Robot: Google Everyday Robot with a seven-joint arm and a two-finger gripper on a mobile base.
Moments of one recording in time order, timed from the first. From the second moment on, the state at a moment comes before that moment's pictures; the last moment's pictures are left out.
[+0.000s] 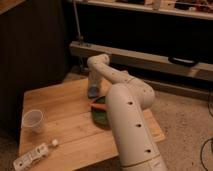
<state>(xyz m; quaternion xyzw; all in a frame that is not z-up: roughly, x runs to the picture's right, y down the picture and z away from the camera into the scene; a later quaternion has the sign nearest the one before) -0.079 -0.012 1.018 -0.14 -0.27 -0.65 0.69</state>
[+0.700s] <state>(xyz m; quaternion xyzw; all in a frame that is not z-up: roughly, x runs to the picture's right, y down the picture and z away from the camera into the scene) -0.084 -0.013 1.016 -0.14 -0.27 -0.66 0.69</state>
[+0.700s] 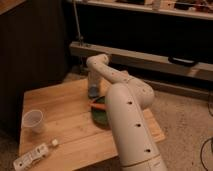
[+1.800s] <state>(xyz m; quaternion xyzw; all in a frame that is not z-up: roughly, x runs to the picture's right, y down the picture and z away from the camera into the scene) -0.086 -0.117 0.826 0.06 -0.18 -0.71 0.68</state>
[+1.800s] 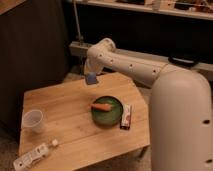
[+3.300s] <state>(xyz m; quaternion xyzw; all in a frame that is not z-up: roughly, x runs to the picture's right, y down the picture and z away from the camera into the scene) -0.252 -0.027 0.760 0.43 -0.40 -0.72 0.38</state>
